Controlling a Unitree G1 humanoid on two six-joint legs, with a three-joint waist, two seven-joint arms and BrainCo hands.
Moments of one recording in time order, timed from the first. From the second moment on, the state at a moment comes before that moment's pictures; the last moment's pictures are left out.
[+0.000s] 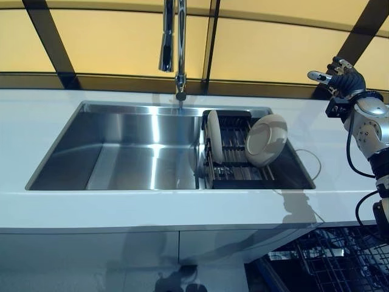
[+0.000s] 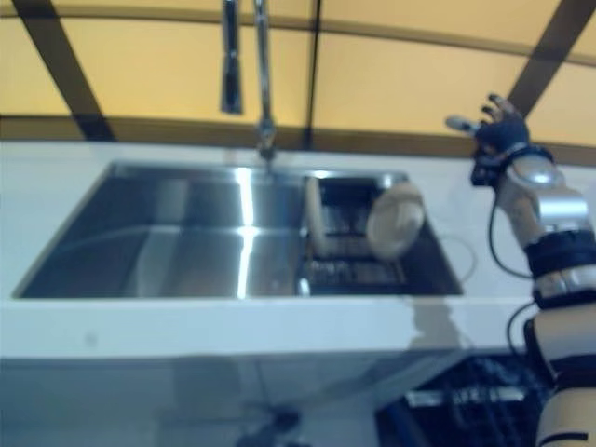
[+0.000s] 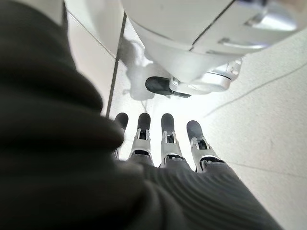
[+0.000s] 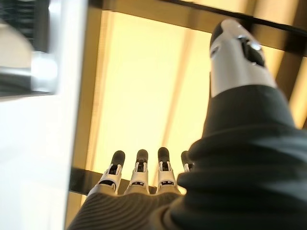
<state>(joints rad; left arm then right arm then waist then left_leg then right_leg) 0.01 0.30 -0.24 1.28 -0.43 0.06 -0.15 -1.12 -0.93 0.41 0.76 0.80 0.21 -0.10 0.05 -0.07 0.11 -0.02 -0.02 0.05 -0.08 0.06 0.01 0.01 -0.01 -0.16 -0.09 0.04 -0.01</state>
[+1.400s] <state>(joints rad) -0.05 0.33 -0.24 1.26 -0.49 0.05 -0.15 -1.24 -0.89 0.45 0.88 0.73 0.36 0.04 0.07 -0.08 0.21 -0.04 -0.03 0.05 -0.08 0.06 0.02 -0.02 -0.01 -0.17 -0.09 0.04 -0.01</state>
